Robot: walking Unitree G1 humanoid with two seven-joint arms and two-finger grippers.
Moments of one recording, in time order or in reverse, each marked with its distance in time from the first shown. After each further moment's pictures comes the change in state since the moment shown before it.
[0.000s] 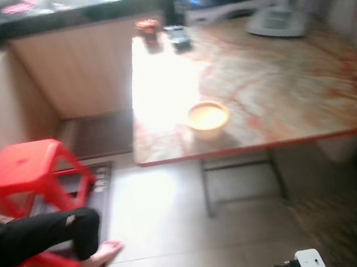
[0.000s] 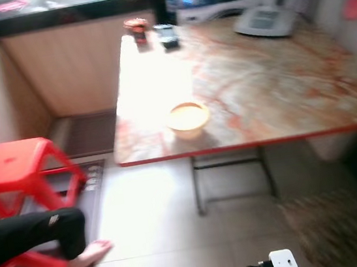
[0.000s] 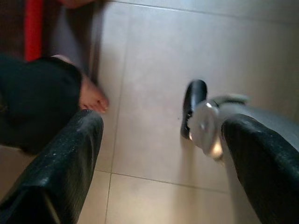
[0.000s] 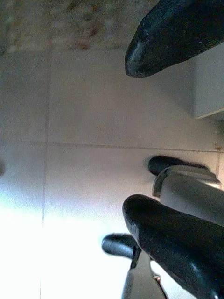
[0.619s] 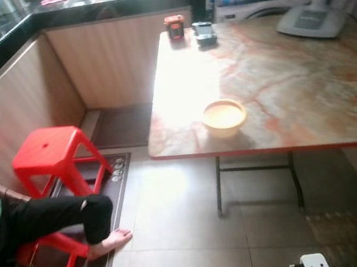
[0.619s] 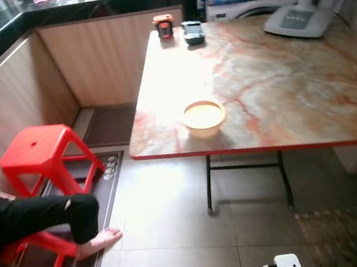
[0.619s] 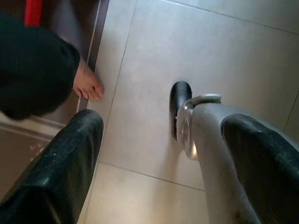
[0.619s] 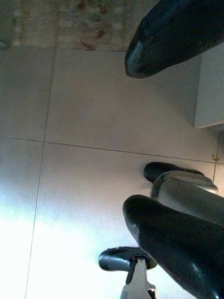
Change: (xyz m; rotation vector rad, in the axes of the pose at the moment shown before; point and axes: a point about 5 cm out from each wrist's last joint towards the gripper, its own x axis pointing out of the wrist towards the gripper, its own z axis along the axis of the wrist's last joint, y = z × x) left arm 0.000 -0.006 0.000 -0.008 0.000 -0.017; right arm -0.002 -0.005 -0.008 0.032 0.017 -0.015
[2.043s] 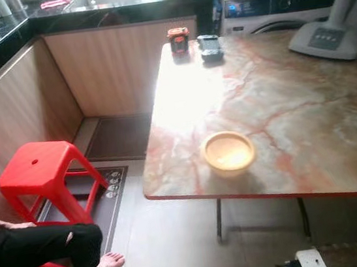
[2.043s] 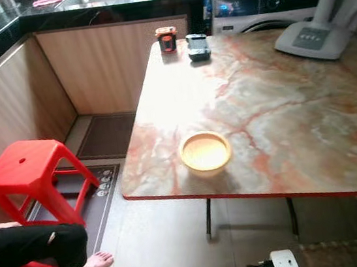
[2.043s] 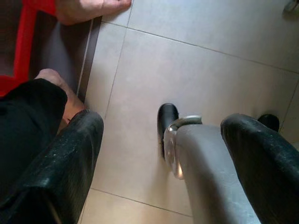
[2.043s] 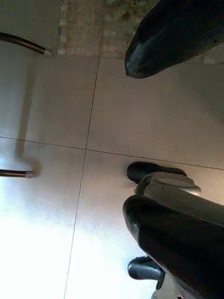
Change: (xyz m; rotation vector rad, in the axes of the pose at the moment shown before) left arm -0.001 0.007 0.000 0.016 0.004 0.015; right arm 0.002 0.005 0.006 -0.011 -0.010 0.016
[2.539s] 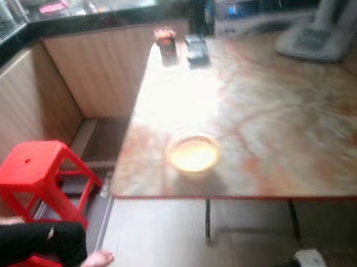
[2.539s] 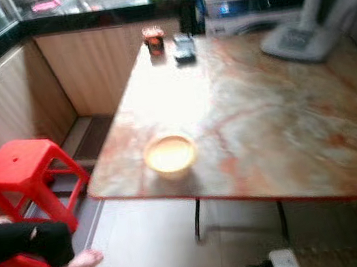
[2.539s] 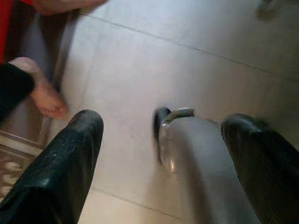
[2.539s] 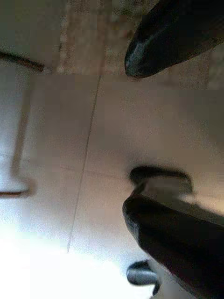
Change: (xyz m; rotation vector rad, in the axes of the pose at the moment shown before) left arm 0.001 -0.012 0.000 -0.005 0.003 -0.027; right arm -0.003 -0.006 -0.008 0.005 0.024 -0.016
